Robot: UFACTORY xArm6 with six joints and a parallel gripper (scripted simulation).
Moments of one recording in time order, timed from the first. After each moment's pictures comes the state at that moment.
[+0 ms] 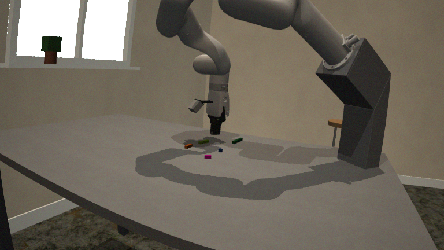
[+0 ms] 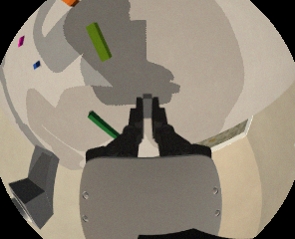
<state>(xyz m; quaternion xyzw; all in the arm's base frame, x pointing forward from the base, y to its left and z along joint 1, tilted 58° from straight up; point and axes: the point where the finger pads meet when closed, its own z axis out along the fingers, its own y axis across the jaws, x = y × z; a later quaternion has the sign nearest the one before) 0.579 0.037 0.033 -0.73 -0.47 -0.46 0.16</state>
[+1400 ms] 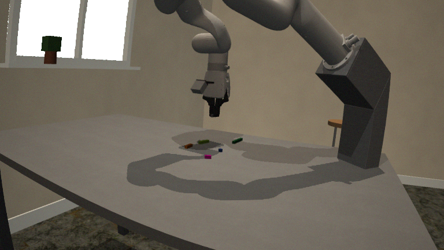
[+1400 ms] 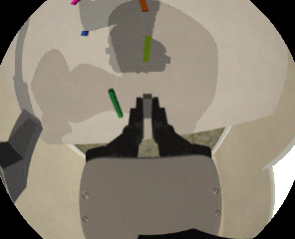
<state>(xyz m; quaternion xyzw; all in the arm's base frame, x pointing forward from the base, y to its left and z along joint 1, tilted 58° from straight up) 0.517 0.019 0.093 -0.63 -0.60 -0.48 0.07</state>
